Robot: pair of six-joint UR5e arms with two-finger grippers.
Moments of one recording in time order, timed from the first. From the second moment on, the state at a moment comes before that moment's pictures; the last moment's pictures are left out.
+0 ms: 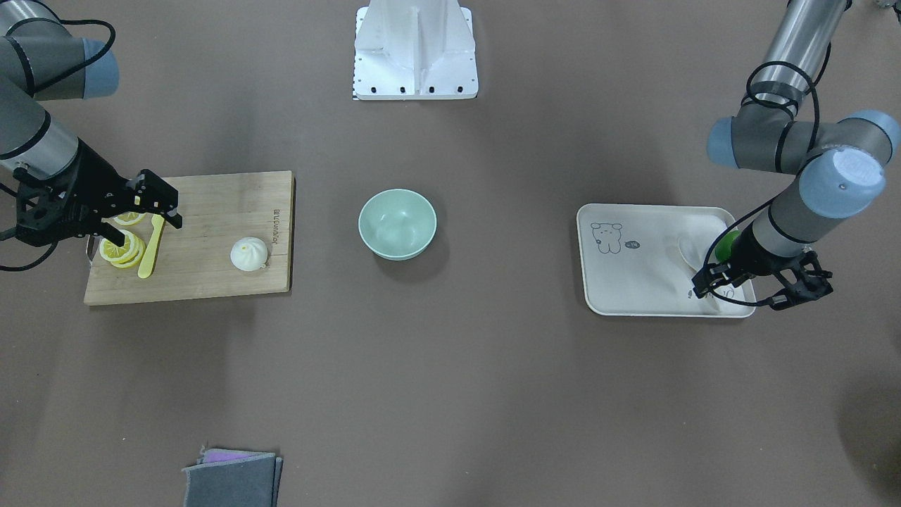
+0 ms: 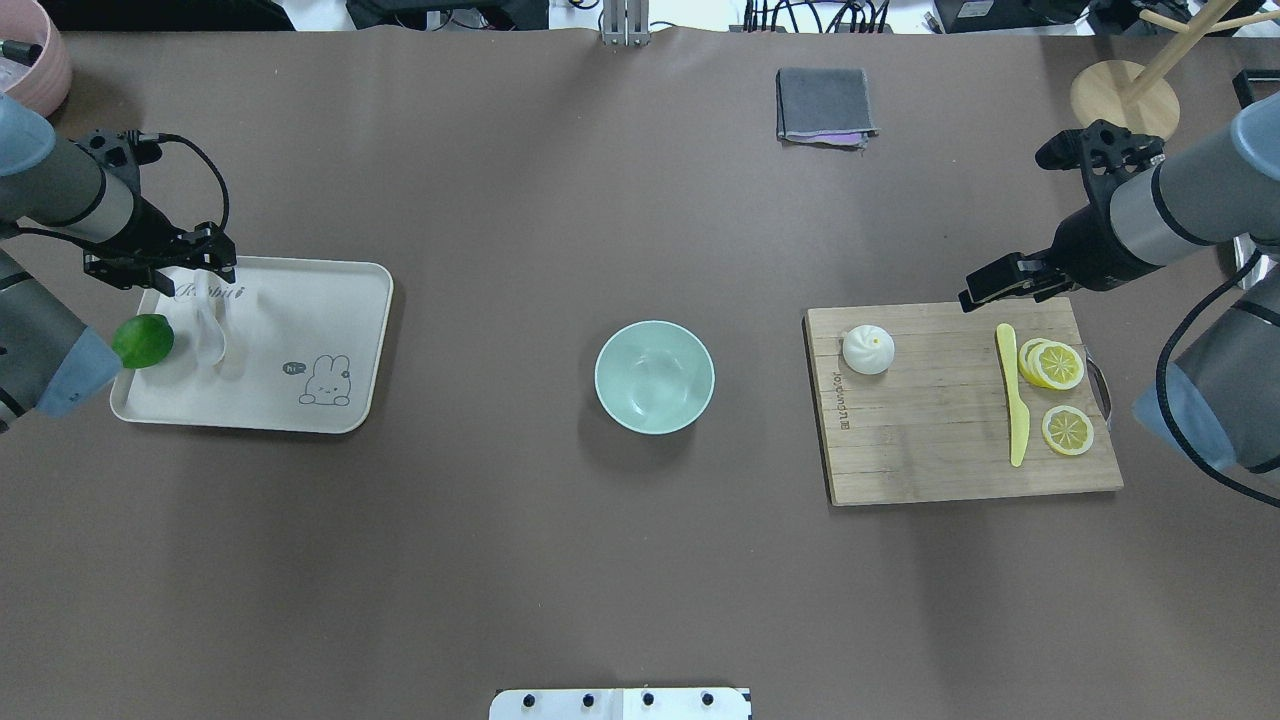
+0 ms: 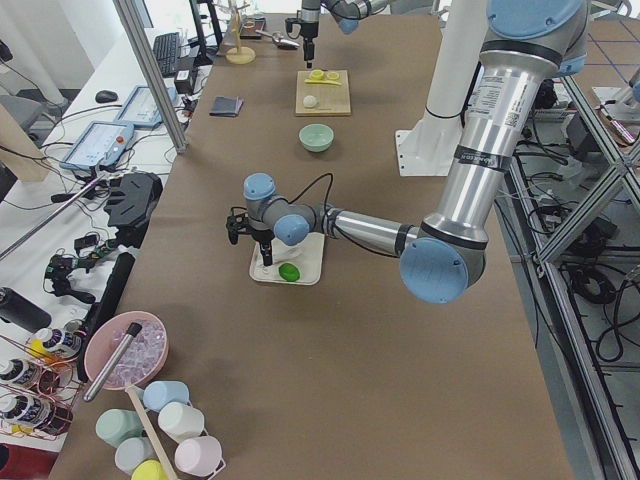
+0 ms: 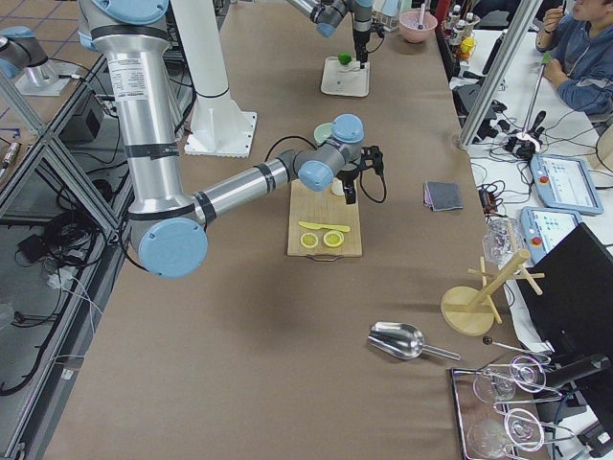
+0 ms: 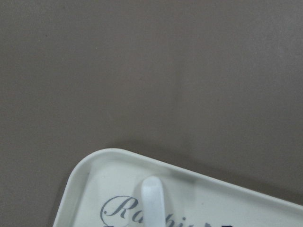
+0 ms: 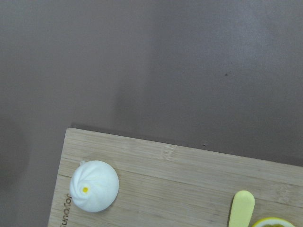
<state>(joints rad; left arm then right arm) -0.98 -1.85 -1.42 -2.03 -2.14 -1.05 0.95 -1.42 1.83 -1.18 2.23 0.75</state>
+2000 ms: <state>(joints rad) -0.93 -1.90 -1.56 -2.09 -2.21 -1.25 0.78 -1.31 1.79 -1.18 2.07 0.93</state>
